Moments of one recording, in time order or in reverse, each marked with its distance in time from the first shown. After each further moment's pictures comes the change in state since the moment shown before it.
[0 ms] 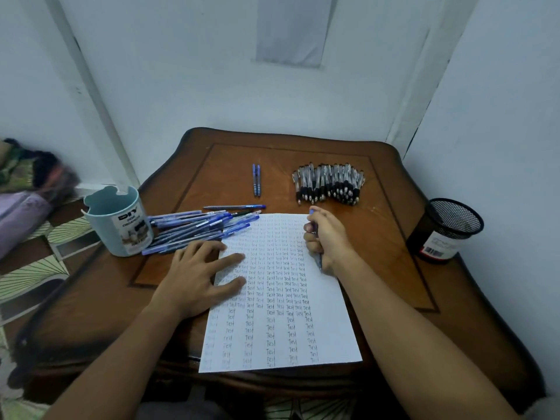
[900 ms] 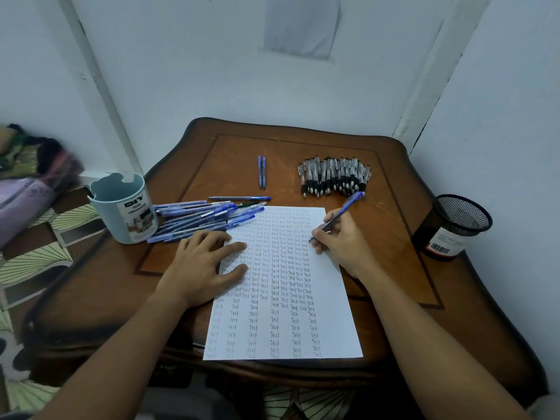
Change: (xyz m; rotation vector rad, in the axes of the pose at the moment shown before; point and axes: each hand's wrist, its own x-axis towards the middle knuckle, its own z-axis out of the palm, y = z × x) left_hand 0.000 0.003 0.000 -0.031 0.038 -0.005; right_hand -0.009 0.011 -0.041 -0.468 -0.182 -0.374
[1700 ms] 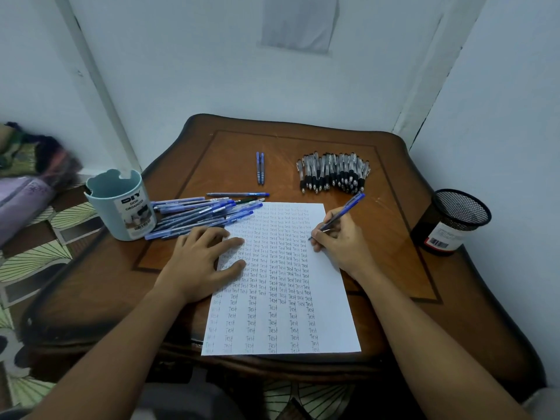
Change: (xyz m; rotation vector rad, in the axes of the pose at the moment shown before) left_hand 0.001 -0.003 0.002 0.011 0.005 0.003; right_hand -0.006 0.012 -0.002 -0.078 0.042 -0.087
